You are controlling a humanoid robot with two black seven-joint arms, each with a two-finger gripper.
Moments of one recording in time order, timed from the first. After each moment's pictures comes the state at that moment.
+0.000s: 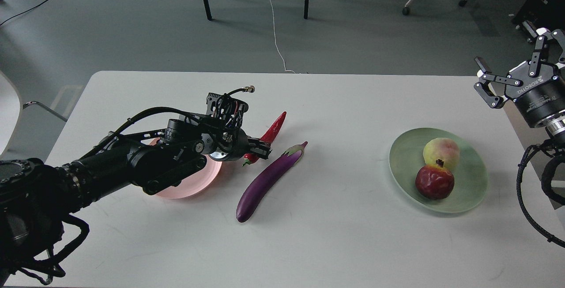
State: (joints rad) left arm -0.97 0.16 -0.21 -0.86 1.57 -0.42 0.05; right arm 0.52 -0.80 0.68 1.06 0.09 0.49 0.49
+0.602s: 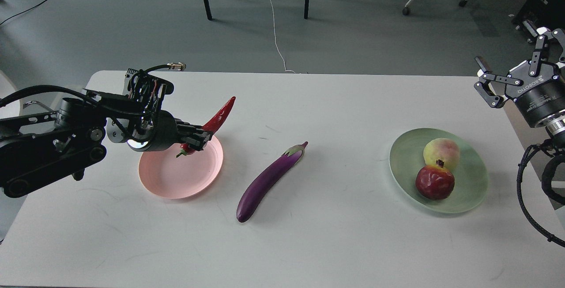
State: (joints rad) left arm -0.97 0.75 -0.21 -1.40 1.51 -0.49 0.07; right arm 0.52 -0.80 0.68 1.06 0.09 0.49 0.49
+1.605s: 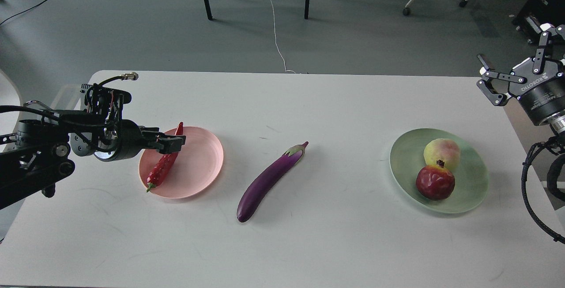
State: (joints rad) left arm -0.91 0.82 -0.28 -1.46 1.51 -0.39 0.05; right arm 0.52 -0.83 0.67 1.08 0.09 0.49 0.49
